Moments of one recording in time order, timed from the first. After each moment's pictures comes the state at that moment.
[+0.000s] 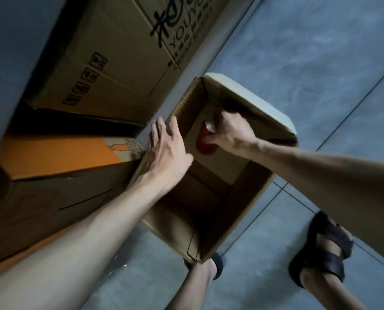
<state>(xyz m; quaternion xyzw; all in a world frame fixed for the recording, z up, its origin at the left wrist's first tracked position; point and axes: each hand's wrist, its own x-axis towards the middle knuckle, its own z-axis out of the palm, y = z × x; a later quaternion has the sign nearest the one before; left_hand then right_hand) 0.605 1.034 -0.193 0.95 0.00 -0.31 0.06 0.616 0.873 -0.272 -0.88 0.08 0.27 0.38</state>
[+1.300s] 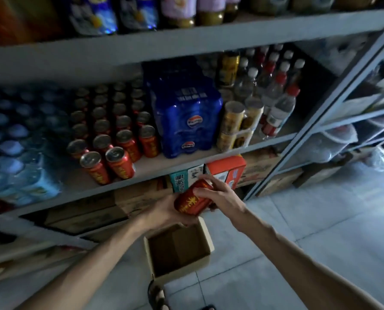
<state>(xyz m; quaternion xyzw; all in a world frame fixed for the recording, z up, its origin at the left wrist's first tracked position) 0.519 1.007 0.543 0.81 0.11 -0.23 0.52 0.592 0.821 0.568 -0.71 -0.05 0.38 0.60</state>
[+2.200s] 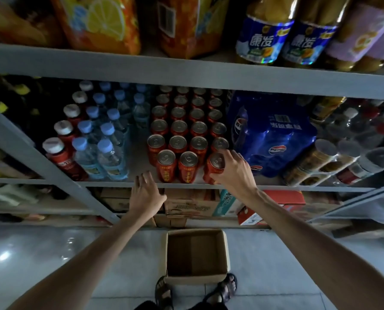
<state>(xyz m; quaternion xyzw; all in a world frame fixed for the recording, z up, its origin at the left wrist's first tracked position) 0.468 1.178 0.514 0.88 0.42 -0.02 0.24 0.646 1.011 0.566 -0.89 -0.38 0.03 0.23</state>
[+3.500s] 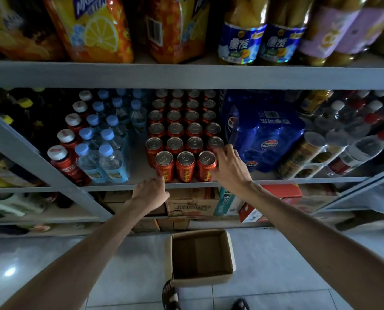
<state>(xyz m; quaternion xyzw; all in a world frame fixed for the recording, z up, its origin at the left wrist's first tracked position) 0.477 1.178 0.545 0.95 0.29 -0.12 0.10 0.642 1.010 0.571 -0.91 -0.39 0.02 0.17</state>
